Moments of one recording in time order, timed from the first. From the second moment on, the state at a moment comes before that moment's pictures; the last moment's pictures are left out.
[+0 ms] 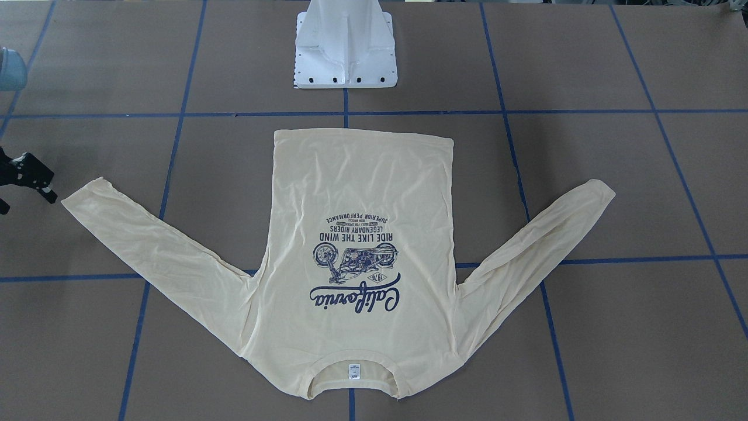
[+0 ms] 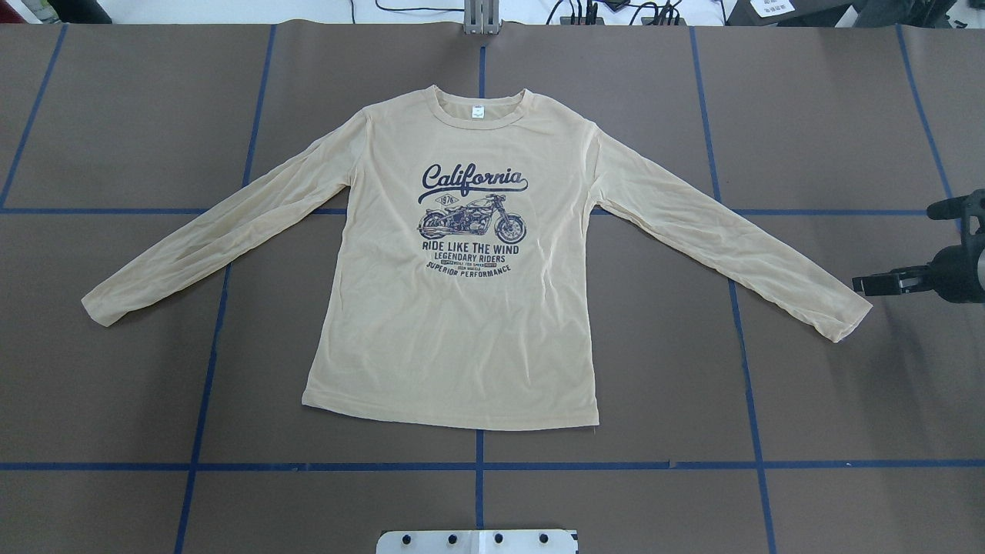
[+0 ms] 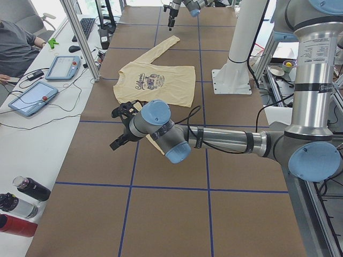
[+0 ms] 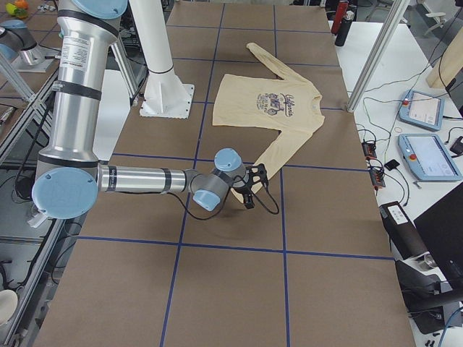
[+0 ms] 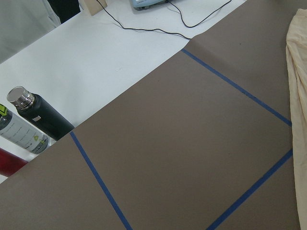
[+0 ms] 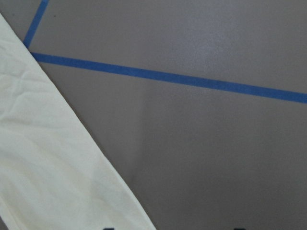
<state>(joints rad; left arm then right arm) -1.55 -1.55 -1.65 -2.42 -2.34 0.05 0.92 -1.76 1.61 -0.57 1.99 0.78</state>
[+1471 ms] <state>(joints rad) -1.55 -1.55 -1.65 -2.42 -2.34 0.05 0.84 -1.77 1.59 -0.56 1.93 0.78</state>
